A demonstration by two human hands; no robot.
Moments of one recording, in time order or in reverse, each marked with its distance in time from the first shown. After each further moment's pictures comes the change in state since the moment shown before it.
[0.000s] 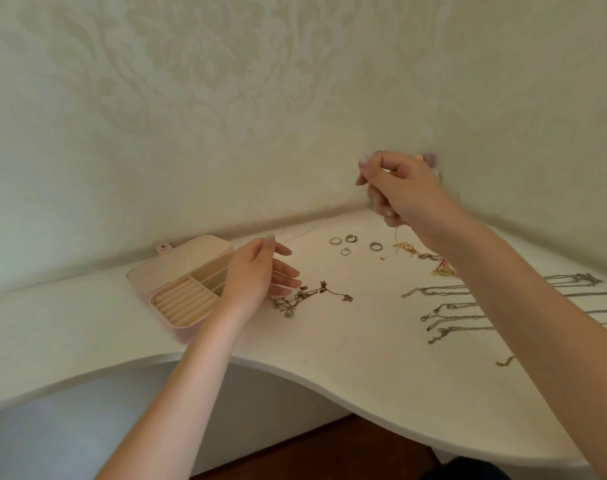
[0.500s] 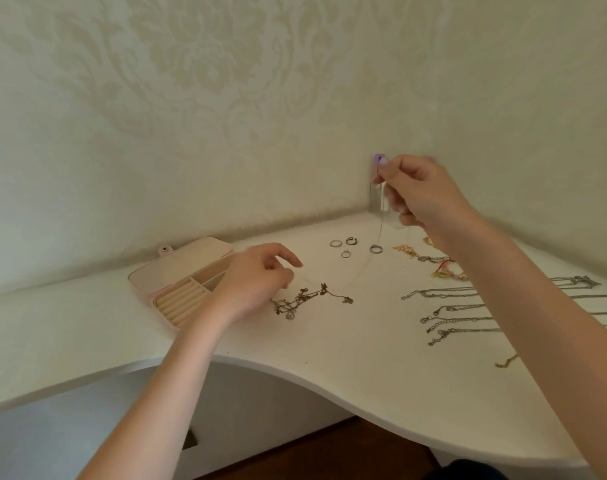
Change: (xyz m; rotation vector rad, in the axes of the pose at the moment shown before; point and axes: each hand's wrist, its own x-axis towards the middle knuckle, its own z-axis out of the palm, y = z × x) left_hand -0.008 0.011 -0.017 0.617 -0.153 0.205; right_hand 0.000 0.005 -0.015 -0.033 0.100 0.034
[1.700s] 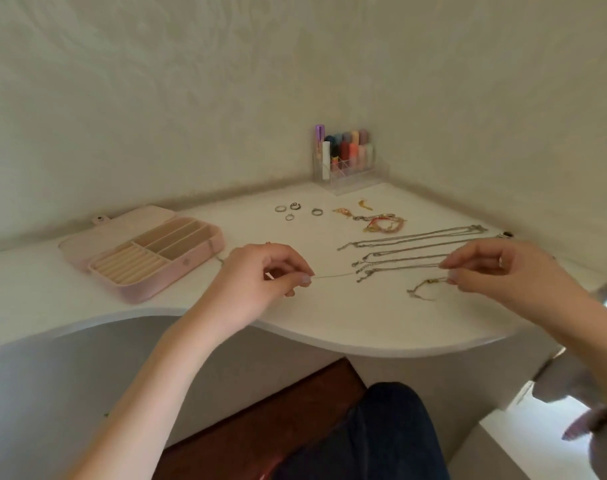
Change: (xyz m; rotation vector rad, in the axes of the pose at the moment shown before) left_hand -0.077 0.036 0.047 -0.163 -0.193 0.247; right_hand -0.178 0.016 -0.116 -0.424 0.044 0.220
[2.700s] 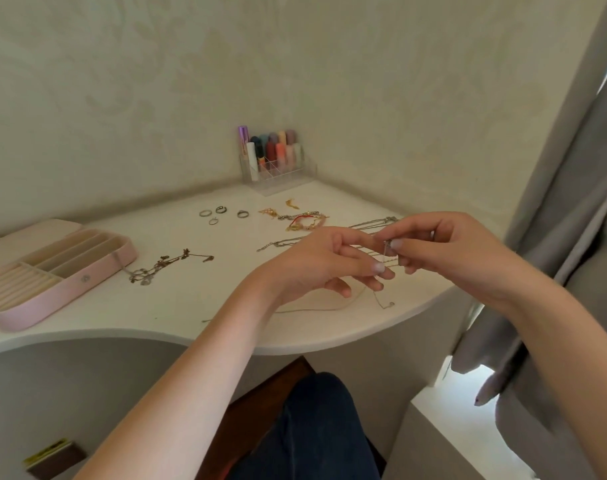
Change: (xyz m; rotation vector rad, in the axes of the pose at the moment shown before) left_hand 0.061 0.084 0.121 -0.455 -0.609 -0.079; right_hand -0.012 -0.001 -0.045 0.224 -0.084 -0.063
